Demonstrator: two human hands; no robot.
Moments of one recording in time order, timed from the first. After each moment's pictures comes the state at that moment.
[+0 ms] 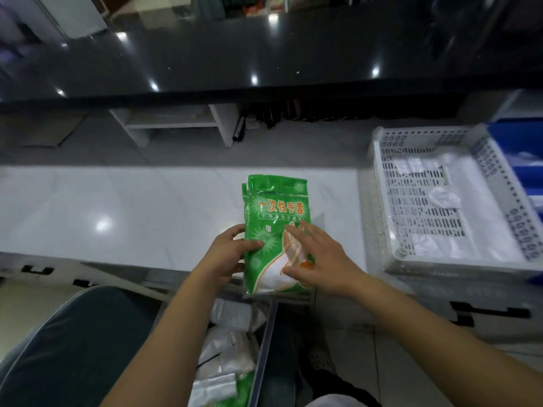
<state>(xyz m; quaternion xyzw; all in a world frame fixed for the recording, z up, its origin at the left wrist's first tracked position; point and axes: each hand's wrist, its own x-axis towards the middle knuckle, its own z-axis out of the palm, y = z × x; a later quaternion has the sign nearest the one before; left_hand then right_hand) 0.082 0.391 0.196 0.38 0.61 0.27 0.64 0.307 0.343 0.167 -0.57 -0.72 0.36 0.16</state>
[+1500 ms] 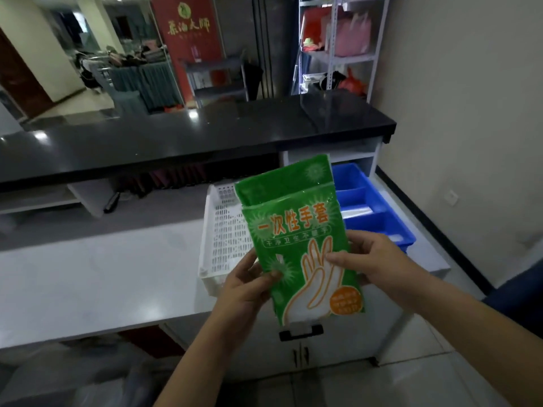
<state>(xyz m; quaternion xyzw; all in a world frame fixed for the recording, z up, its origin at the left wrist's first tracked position) 0.452 0.185 0.252 0.45 0.28 0.39 0.75 0.678 0.103 0.308 -0.57 -0.41 0.52 0.49</state>
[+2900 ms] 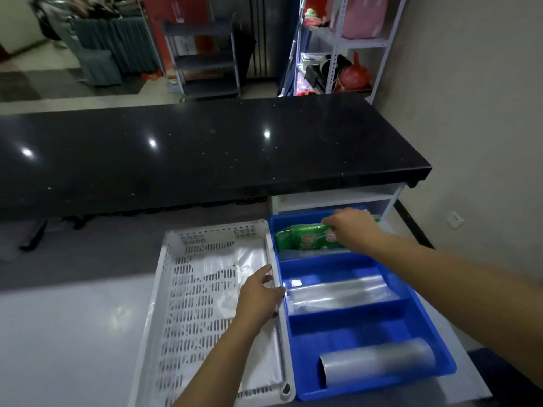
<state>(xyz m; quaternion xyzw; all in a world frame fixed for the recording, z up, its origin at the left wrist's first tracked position) 0.614 0.424 0.183 0.53 0.56 0.22 0.60 0.876 0.449 0.236 -0.71 -0.70 -0.02 -0.07</state>
